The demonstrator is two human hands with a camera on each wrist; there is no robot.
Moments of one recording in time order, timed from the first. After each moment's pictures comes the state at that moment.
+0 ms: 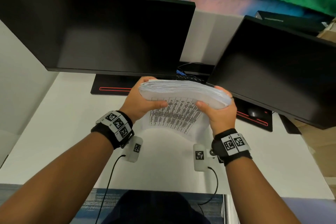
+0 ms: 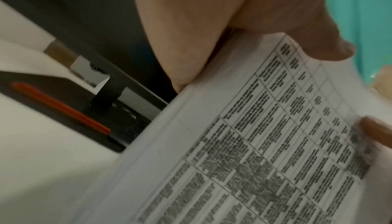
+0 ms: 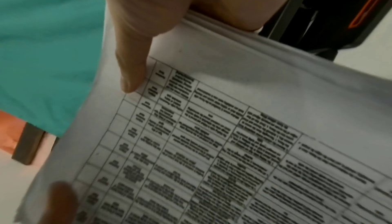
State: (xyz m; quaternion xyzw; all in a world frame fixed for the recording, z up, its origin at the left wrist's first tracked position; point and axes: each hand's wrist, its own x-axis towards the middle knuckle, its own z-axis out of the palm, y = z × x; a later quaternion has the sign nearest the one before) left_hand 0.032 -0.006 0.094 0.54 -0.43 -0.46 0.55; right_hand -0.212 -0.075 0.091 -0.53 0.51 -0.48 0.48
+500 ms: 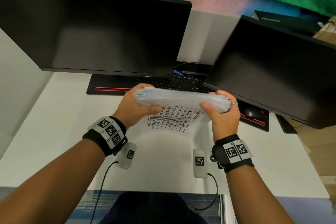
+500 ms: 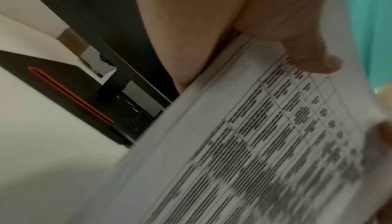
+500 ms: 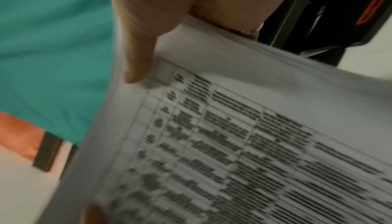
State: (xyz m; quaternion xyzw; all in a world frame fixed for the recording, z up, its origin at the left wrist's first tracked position) left_hand 0.030 0.002 0.084 0.57 -0.47 -0.41 0.54; right_hand -0.220 -0.066 0.090 -0.48 0.47 -0.52 0.52
